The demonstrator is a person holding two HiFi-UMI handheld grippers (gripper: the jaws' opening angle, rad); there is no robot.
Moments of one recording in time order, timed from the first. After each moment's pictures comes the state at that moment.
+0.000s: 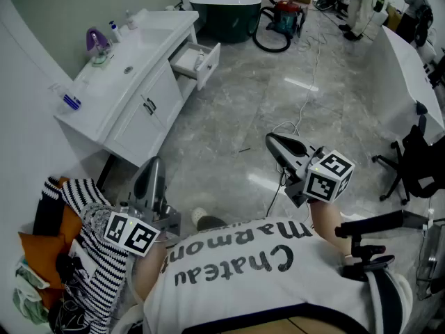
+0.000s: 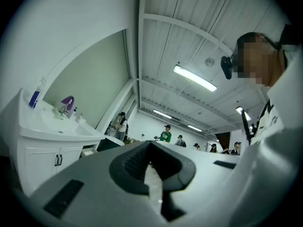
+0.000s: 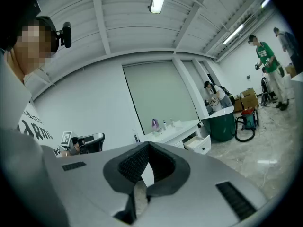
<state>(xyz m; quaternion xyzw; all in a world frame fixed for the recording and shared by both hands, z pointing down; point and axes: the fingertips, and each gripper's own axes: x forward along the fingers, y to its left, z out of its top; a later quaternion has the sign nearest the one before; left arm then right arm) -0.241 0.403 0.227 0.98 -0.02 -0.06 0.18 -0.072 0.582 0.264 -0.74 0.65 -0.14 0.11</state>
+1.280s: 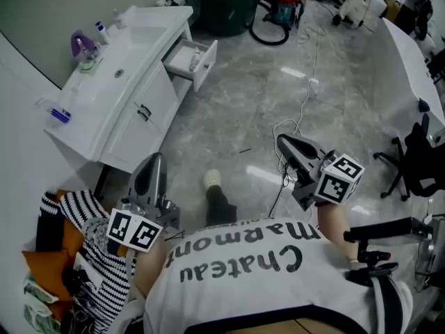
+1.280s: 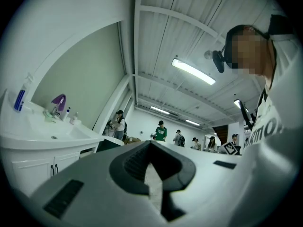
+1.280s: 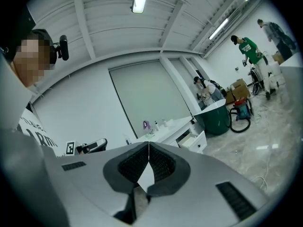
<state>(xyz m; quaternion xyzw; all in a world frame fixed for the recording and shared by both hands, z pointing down) -0.160 0.342 0.245 0.99 0.00 -0.05 0.15 0.000 0.552 0.281 -0.75 0.61 -0.18 0.16</state>
